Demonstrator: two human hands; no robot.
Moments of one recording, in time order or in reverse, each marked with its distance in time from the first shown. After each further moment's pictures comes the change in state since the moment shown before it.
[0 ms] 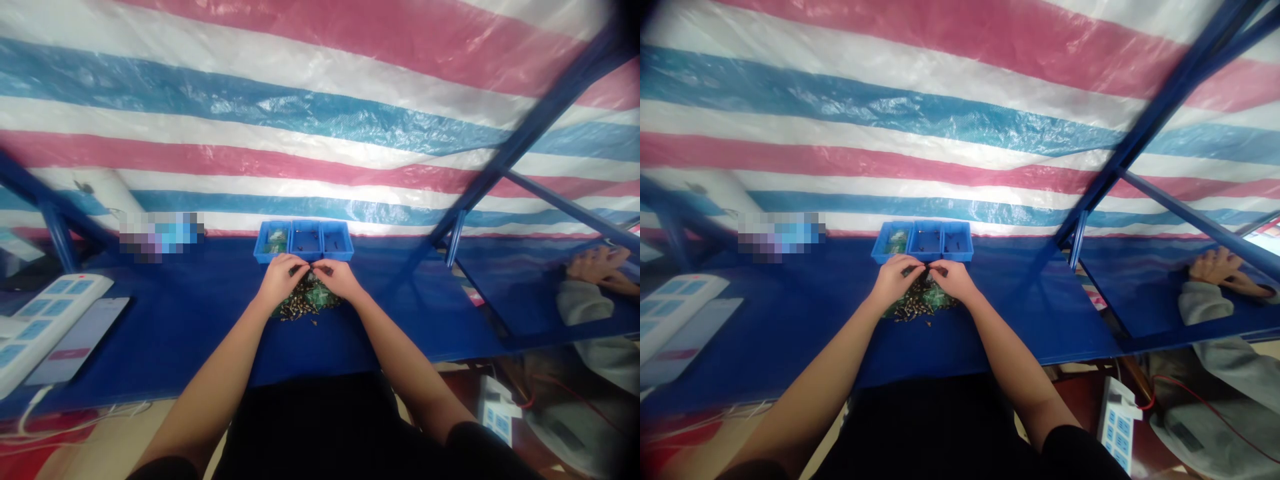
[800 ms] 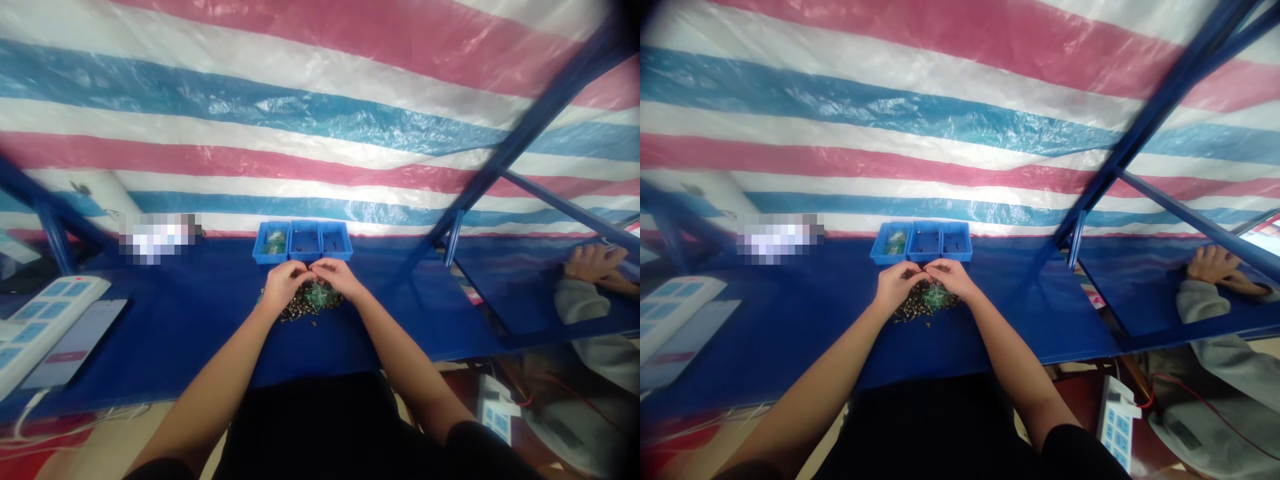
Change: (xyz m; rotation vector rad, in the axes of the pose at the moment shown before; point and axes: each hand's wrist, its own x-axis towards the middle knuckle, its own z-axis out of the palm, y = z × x) left_hand -0.009 0.018 0.007 -0.007 0.084 -0.199; right_hand 0.002 -0.010 -0.005 0.504 -0.158 0.204
